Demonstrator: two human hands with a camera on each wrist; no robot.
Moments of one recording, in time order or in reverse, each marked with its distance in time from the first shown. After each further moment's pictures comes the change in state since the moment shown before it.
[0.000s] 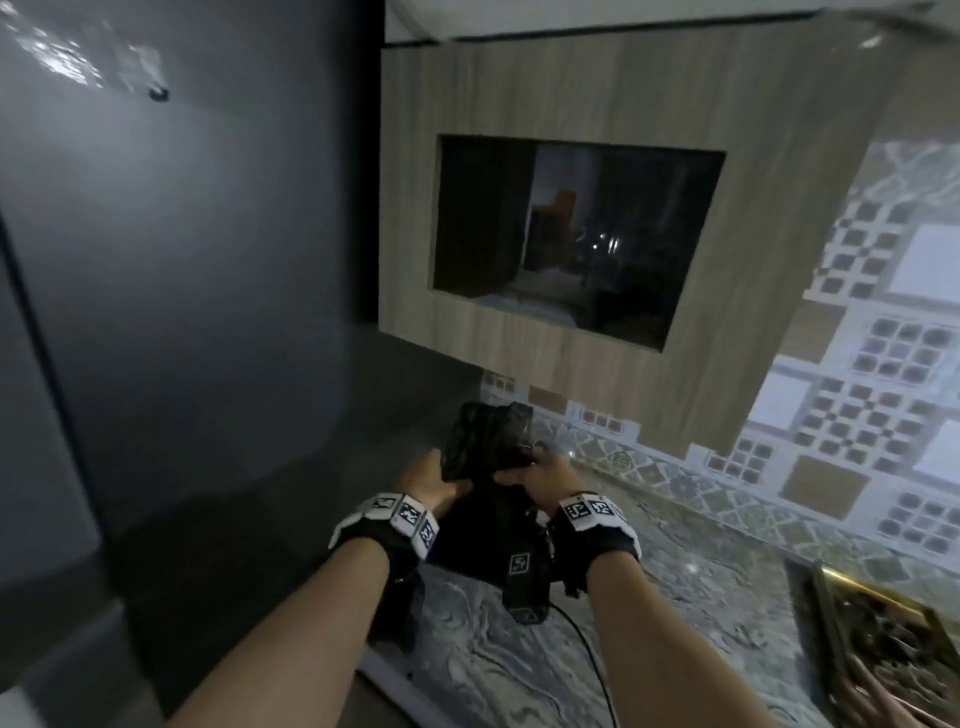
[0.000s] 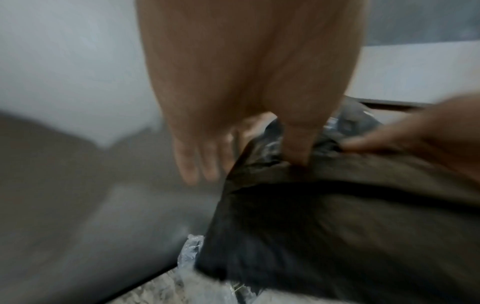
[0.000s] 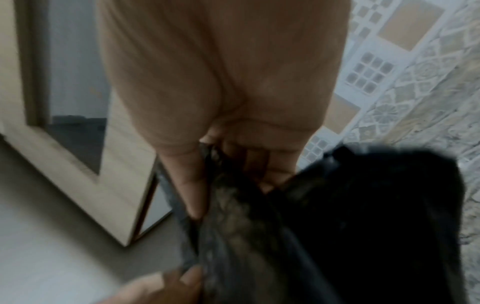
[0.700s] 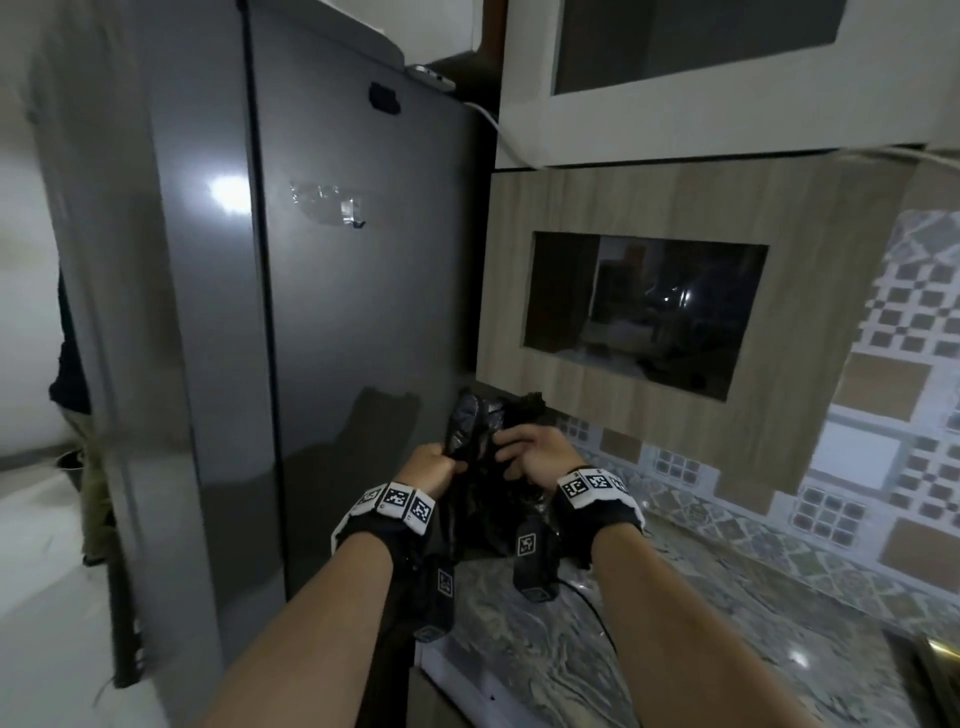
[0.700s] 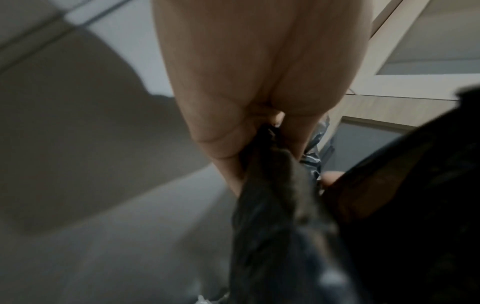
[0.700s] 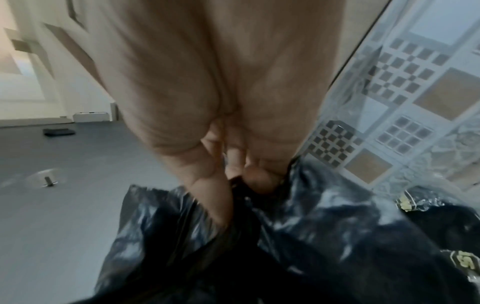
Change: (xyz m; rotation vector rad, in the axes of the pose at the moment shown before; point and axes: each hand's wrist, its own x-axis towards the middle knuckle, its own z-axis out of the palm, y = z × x) left_hand -0.088 -0.007 -0.130 -0.519 0.139 -0.020; right_hand -0.063 -0.104 0.083 -0.171 -0.167 -0.243
